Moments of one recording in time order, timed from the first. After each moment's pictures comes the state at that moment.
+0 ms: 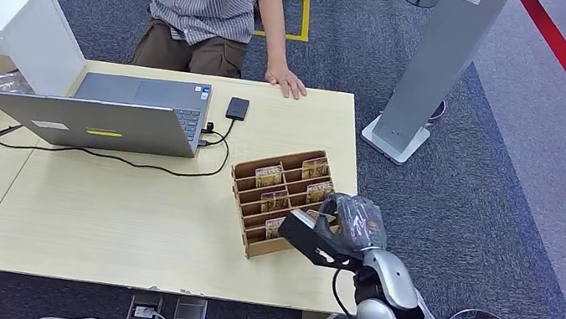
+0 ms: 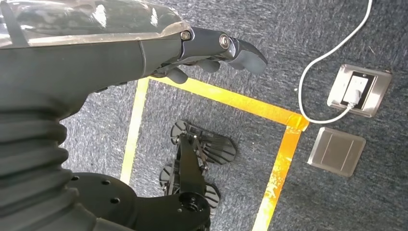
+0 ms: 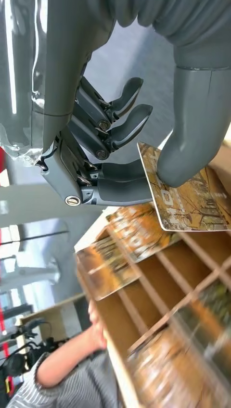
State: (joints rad) left arm -0.10 0.11 -0.99 -0.21 1.42 0.26 -0.32; right arm -0.35 -0.27 0.82 -1.46 0.78 -0.20 0.38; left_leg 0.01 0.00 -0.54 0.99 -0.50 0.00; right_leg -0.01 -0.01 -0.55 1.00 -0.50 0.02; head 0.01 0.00
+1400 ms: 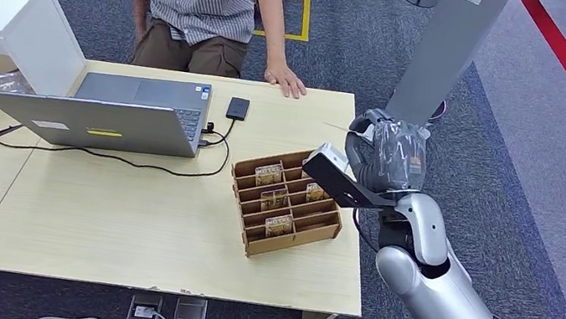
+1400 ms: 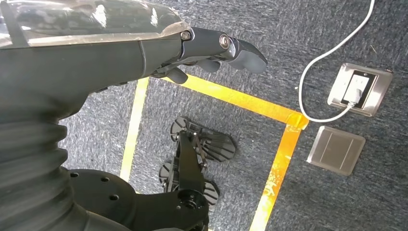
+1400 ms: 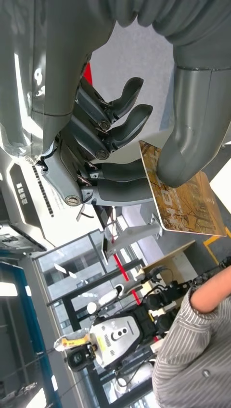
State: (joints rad) left arm -0.10 0.11 -0.98 -0.21 1.41 0.25 -0.31; right arm -0.56 -0.28 0.81 -1.47 0.87 -0.44 0.29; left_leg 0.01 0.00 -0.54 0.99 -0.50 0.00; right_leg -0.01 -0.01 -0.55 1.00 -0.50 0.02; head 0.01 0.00
